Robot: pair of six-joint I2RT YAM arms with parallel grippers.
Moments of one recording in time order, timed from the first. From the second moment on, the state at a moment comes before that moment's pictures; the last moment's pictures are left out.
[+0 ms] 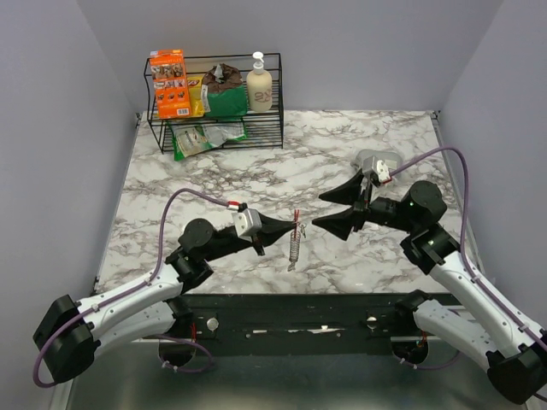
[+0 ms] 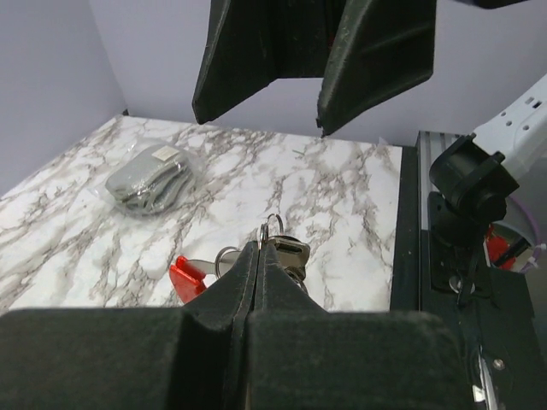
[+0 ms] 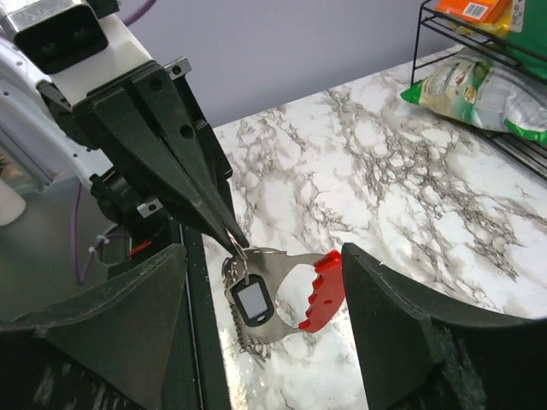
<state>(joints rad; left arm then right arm) -0.86 0.88 0.46 0.60 0.42 -0.02 0.52 0.83 0.73 0.15 -0.77 0.19</state>
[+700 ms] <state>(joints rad) -0.86 0.93 0.41 0.98 0.45 -0.16 0.48 0.88 0.70 0.45 -1.12 0.37</state>
